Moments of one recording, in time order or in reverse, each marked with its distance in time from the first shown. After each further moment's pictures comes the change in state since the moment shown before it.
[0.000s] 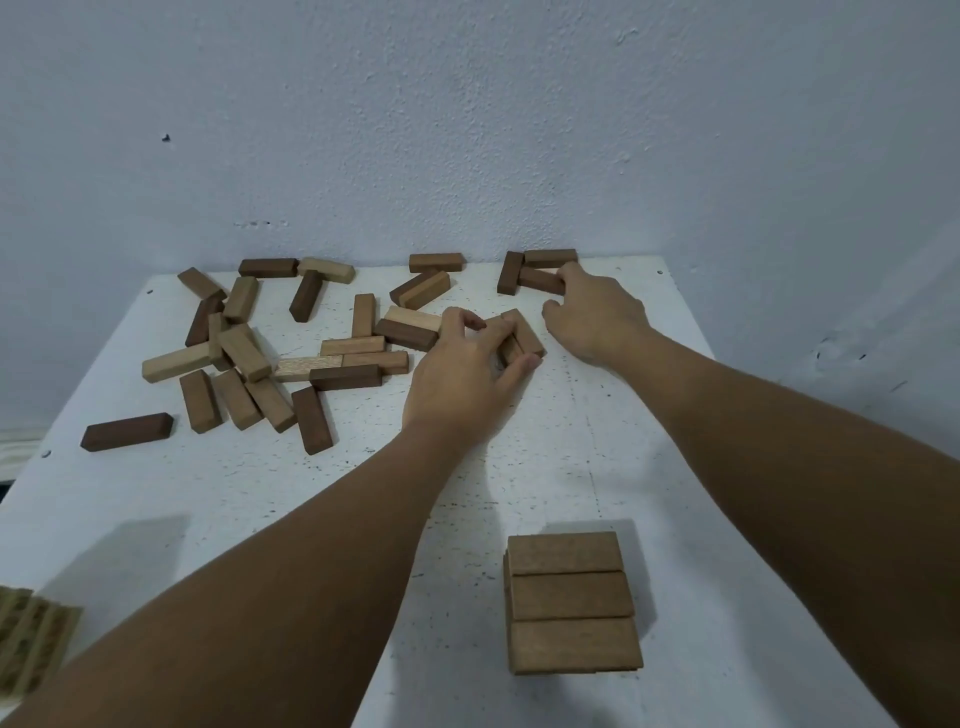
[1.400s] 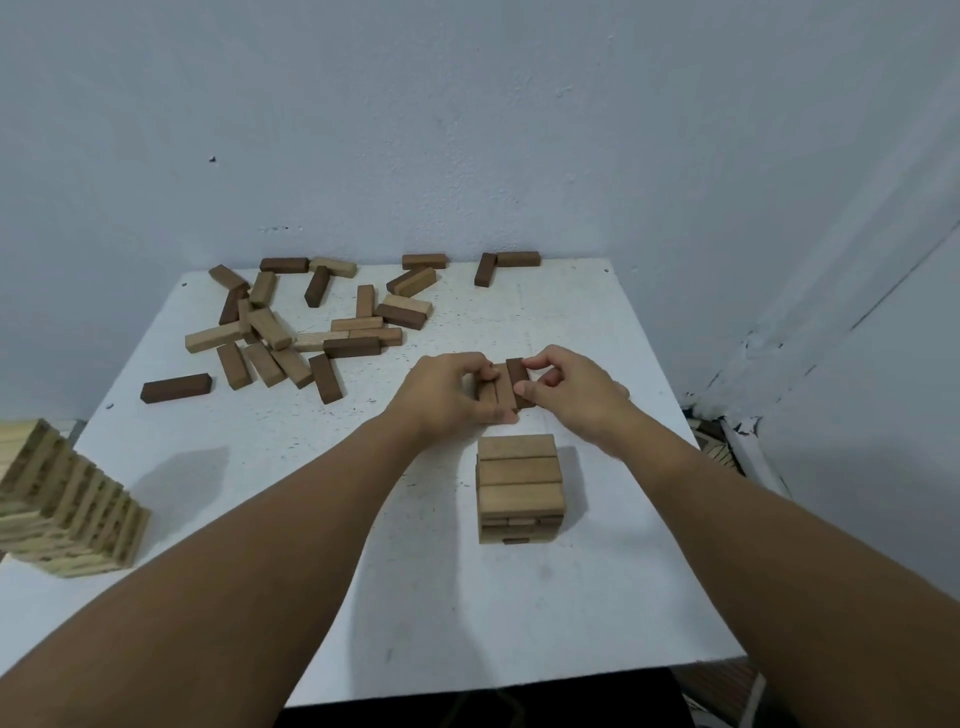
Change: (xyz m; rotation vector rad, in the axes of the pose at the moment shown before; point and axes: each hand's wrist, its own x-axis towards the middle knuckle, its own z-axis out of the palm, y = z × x) left_hand -0.064 0.014 -0.036 -0.223 -0.318 -0.081; right_hand -0.149 0.032 0.010 0.439 -0.093 0.051
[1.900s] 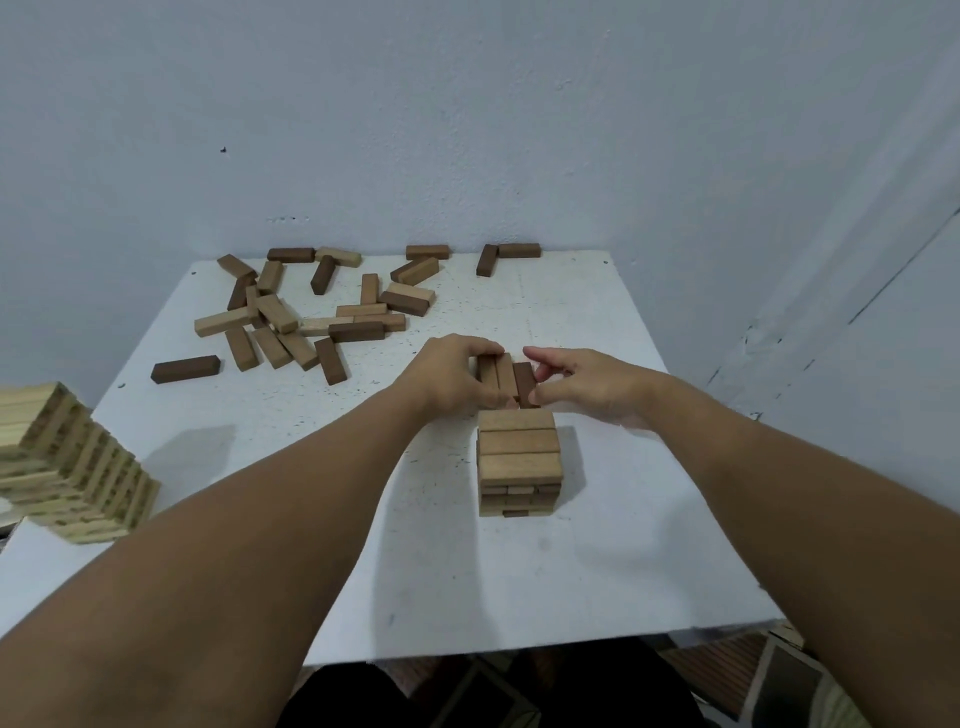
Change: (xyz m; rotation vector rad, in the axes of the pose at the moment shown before) left_hand -0.010 0.019 -0.007 0.098 -0.061 0.003; right_hand -0.007 0.009 -0.026 0.160 -0.427 -0.035
